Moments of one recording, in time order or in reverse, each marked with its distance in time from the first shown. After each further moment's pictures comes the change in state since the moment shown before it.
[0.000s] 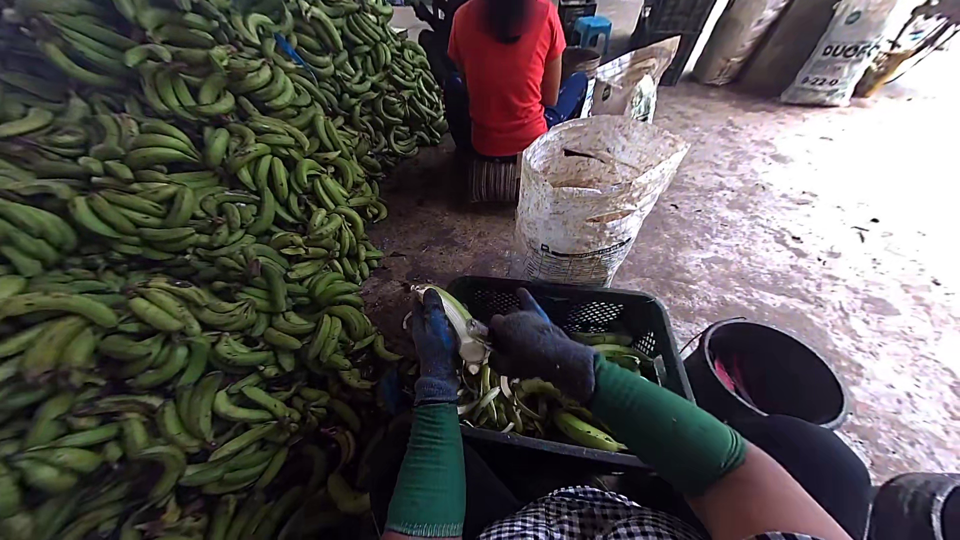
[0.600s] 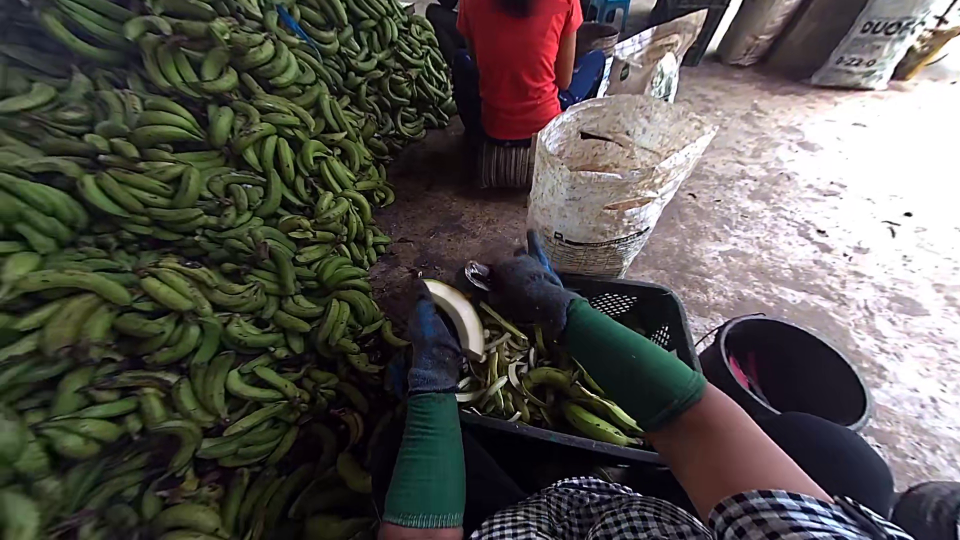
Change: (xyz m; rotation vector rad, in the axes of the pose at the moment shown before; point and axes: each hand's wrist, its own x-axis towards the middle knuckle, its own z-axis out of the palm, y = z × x) left_hand 0.008 -0.028 -0.015 -0.421 -0.051 -0.079; right_hand 0.066 0.016 -0.014 -0.052 0.157 0.133
